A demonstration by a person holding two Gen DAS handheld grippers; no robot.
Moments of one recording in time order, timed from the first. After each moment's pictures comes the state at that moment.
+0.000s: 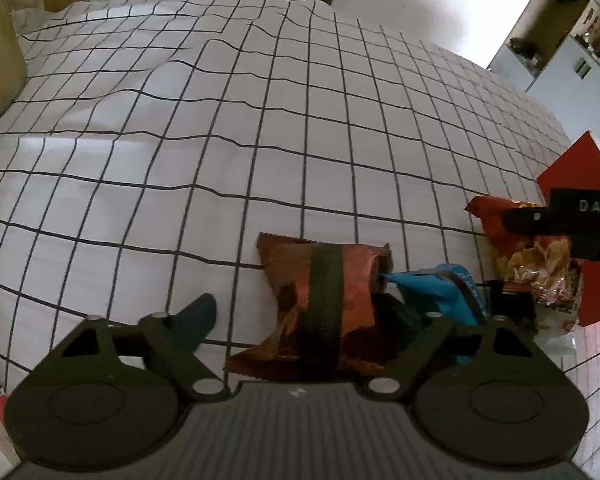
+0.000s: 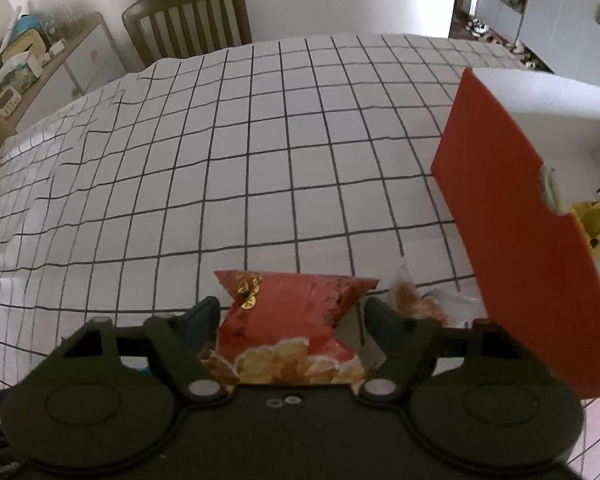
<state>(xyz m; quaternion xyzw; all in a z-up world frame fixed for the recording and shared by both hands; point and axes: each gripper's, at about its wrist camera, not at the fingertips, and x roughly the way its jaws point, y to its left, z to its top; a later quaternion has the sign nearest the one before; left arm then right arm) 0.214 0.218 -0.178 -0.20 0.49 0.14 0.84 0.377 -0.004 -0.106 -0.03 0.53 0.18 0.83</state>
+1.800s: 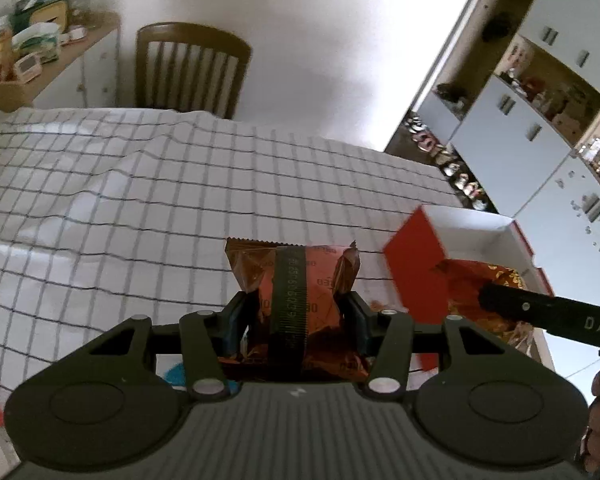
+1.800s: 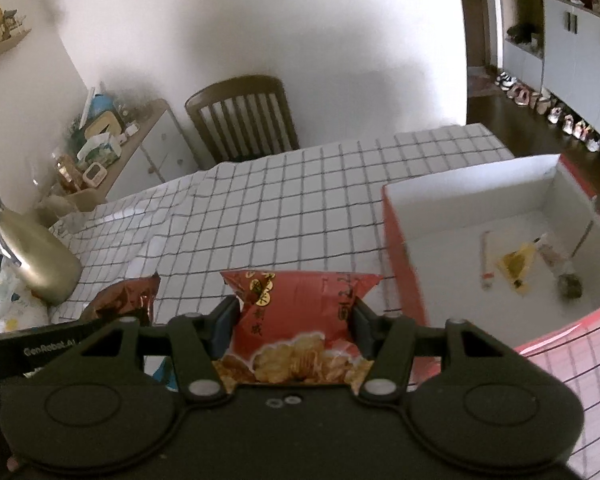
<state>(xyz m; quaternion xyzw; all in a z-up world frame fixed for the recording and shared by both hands) 0.223 0.121 -0.033 -0.19 0.40 0.07 0.89 0.332 -0.126 0.023 0.04 0.43 0.27 0.86</state>
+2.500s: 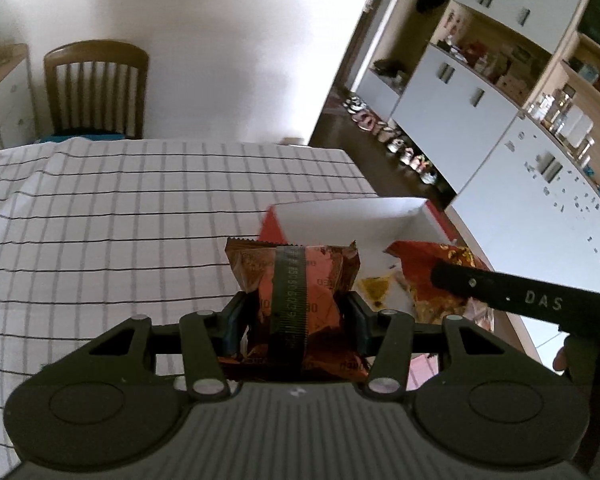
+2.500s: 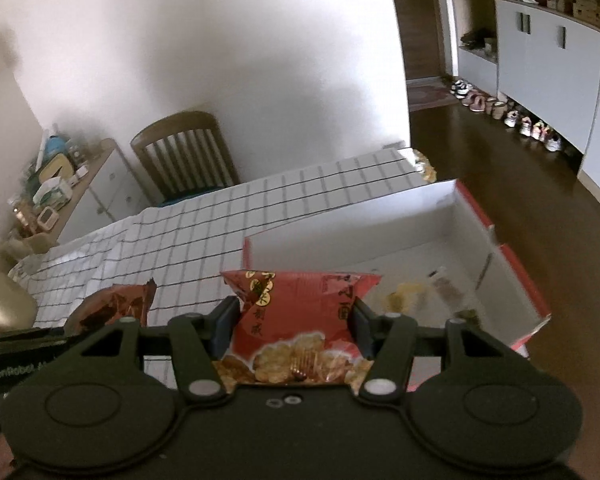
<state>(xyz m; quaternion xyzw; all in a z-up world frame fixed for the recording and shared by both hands) 0.311 -0.010 -0.017 -0.16 0.40 -0.01 0.90 0.392 -0.243 0.025 0.06 0.41 0.22 0.88</state>
